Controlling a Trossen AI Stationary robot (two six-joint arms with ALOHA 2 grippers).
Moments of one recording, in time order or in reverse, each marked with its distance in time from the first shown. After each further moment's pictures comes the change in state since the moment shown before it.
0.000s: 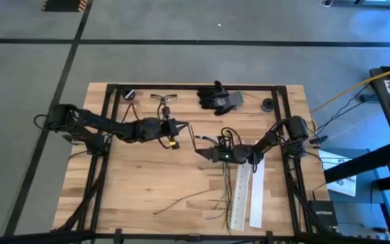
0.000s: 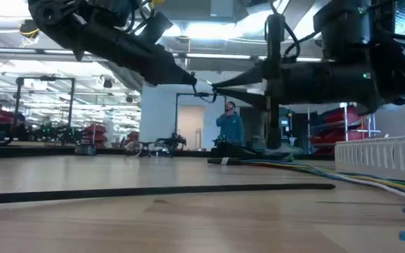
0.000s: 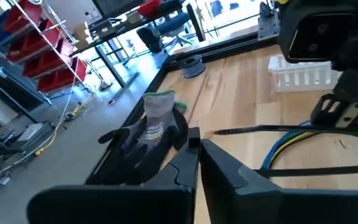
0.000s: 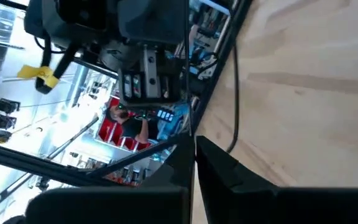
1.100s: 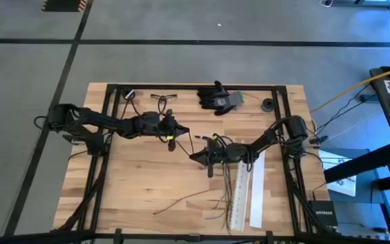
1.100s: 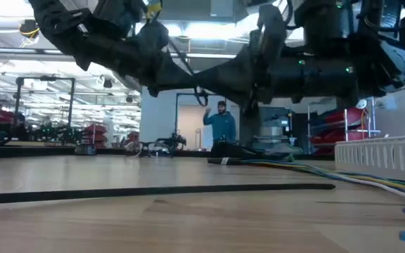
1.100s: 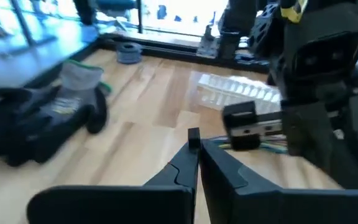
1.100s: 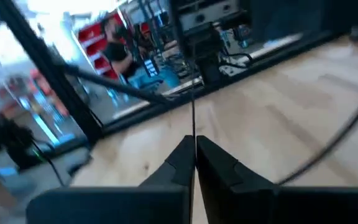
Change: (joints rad) left arm 0.089 0.000 -0.024 -0.005 0.337 -0.365; right arm -0.021 0.001 0.080 -0.094 -0.194 -0.652
